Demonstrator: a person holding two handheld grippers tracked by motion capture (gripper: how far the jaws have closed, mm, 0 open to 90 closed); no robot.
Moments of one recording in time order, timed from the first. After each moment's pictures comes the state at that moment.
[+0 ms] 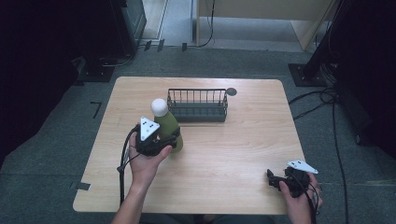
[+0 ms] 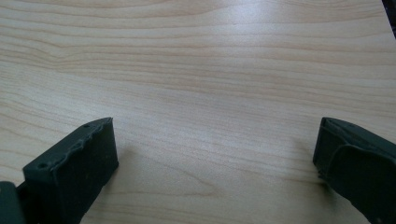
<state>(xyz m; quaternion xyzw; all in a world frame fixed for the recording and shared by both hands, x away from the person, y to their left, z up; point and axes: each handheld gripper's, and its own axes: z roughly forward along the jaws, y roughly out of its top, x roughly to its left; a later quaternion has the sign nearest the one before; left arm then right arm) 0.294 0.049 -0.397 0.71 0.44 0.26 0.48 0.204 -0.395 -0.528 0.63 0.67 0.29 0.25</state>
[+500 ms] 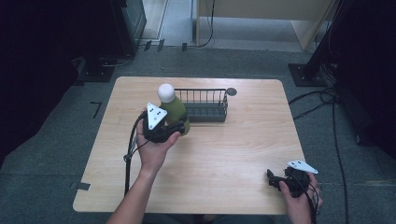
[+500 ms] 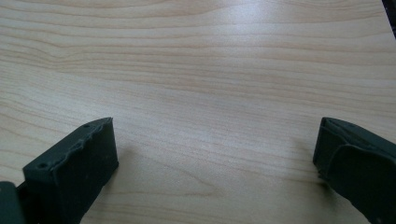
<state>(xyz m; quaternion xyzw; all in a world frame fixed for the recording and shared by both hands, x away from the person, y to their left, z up) 0.315 0.026 -0.369 0.68 0.41 0.31 0.52 0.204 -0.395 -0.528 0.63 0.67 0.29 0.25</state>
